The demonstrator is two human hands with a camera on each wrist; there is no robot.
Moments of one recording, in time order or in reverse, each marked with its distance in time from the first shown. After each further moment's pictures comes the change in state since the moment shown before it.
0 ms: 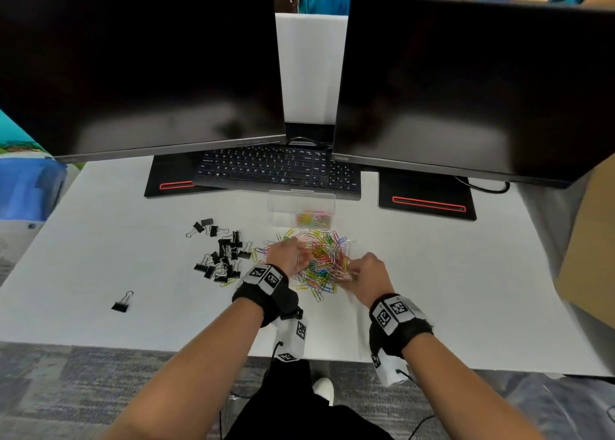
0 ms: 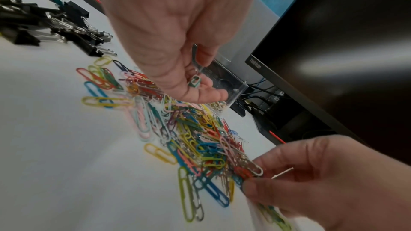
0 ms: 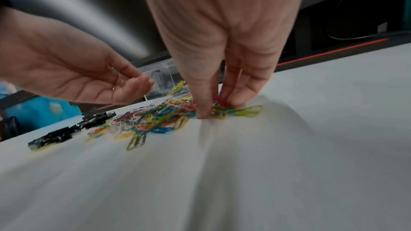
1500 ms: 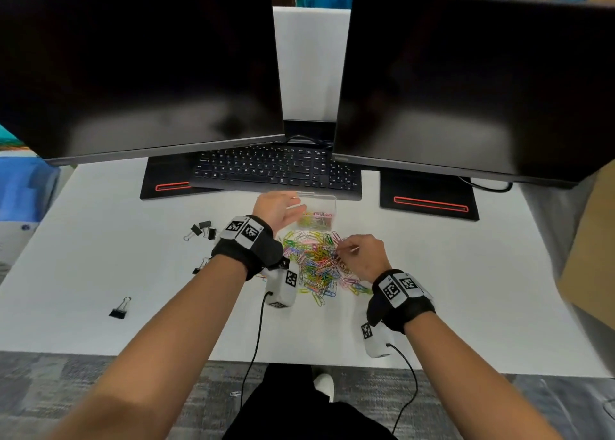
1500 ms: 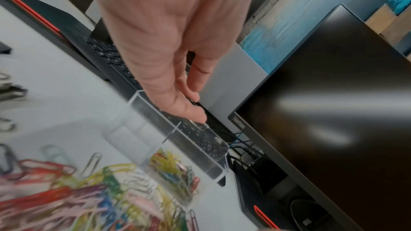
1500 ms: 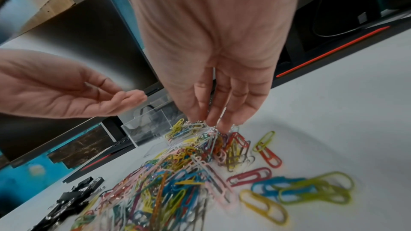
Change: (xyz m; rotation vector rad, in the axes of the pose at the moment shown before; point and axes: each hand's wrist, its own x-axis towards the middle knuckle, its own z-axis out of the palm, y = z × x) left_hand 0.008 0.090 0.004 0.019 -0.146 0.128; right_hand 0.037 -0.021 -0.022 0.210 0.075 -0.055
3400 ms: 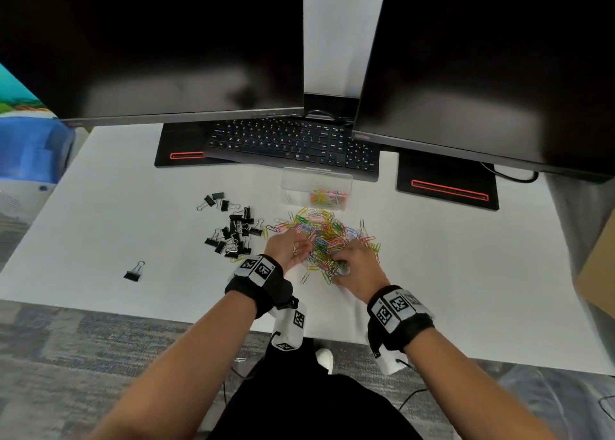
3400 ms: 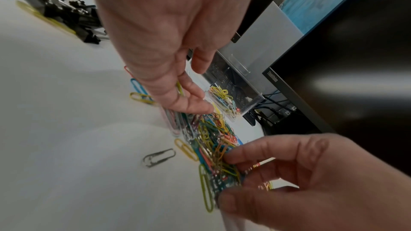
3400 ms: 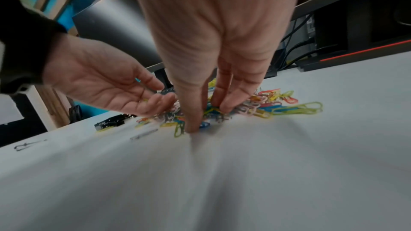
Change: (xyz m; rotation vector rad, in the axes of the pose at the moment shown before) left_hand -0.024 -0.103 -0.030 -0.094 0.165 -0.223; right_hand -0.038 0.010 0.041 -0.296 -0.195 -0.218
